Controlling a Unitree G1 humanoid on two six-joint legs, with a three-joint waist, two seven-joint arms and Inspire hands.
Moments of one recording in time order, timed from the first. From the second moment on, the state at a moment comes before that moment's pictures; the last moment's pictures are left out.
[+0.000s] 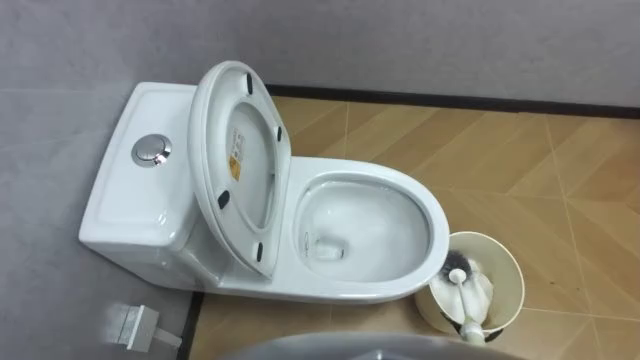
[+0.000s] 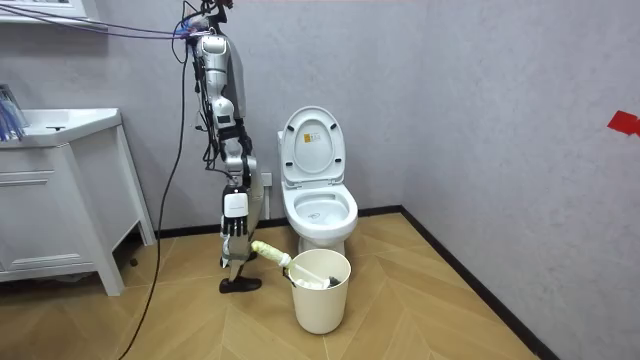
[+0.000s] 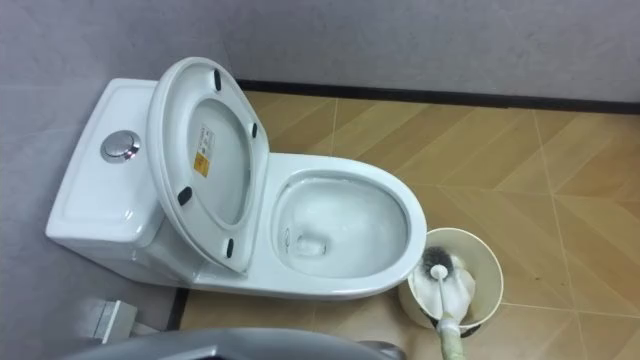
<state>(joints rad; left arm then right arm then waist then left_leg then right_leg) 0.24 0.18 -0.02 1.04 0.47 0.28 -0.09 0.14 -0.22 0.06 1.32 -0.12 0.24 0.07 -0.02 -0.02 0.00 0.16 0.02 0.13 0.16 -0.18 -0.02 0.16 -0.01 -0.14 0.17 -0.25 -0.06</state>
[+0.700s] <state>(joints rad) 0.24 0.18 0.00 1.04 0.47 0.28 -0.09 0.14 -0.21 -0.05 1.32 0.00 0.24 -0.06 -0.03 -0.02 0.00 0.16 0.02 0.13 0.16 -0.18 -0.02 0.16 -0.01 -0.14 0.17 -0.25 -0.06</state>
